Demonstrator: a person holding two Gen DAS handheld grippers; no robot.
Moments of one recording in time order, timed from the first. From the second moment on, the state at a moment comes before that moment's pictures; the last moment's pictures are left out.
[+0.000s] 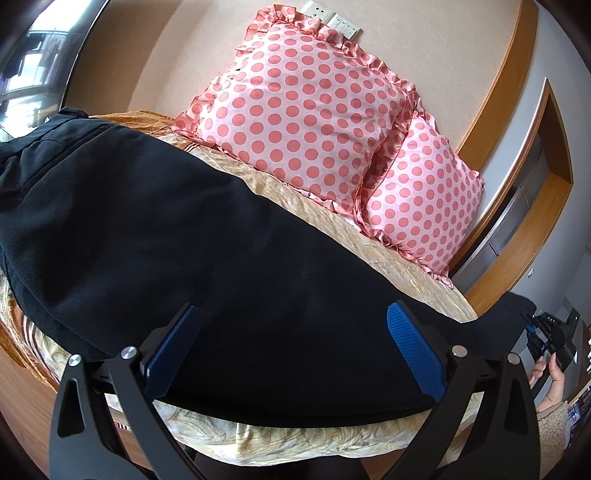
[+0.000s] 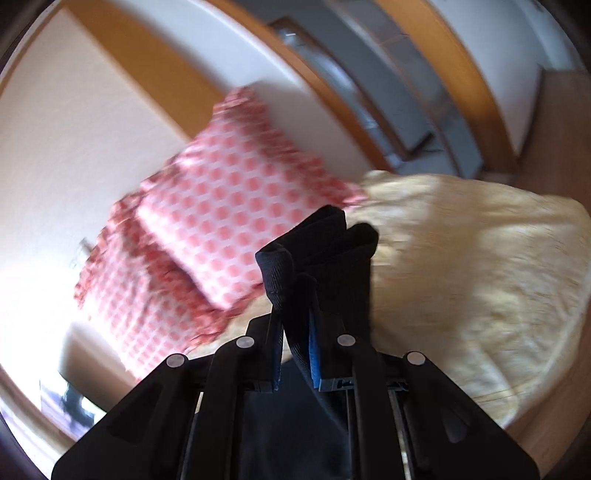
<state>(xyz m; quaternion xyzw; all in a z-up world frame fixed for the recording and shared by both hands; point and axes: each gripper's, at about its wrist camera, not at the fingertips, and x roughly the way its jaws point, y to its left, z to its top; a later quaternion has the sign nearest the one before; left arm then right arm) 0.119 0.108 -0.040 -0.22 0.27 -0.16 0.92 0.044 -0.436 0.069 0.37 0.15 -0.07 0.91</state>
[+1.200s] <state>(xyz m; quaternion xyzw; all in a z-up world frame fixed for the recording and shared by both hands) 0.101 0.157 -0.040 -0.24 0.25 -0.11 0.93 0.121 -0.079 0.040 0.01 0.27 0.20 0.94</state>
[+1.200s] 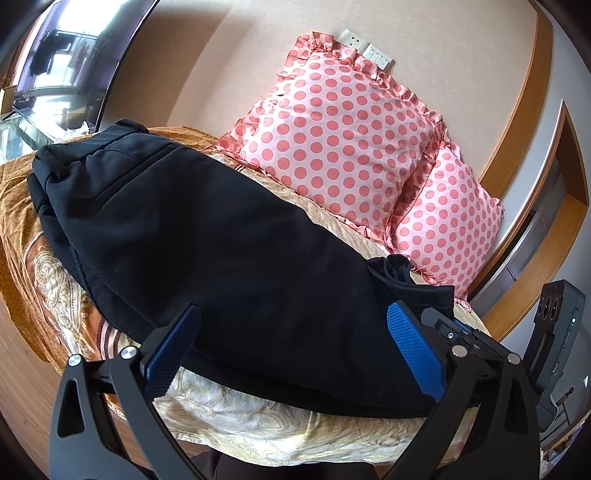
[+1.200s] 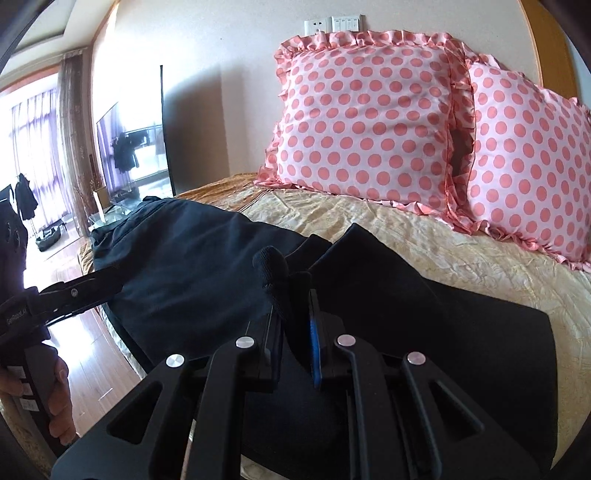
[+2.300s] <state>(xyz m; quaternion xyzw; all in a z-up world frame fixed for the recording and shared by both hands) 0.067 0.250 -0.027 -0.25 0.23 -0.01 0.94 0.124 -0.050 0.005 0.04 0.33 0.32 0.89</state>
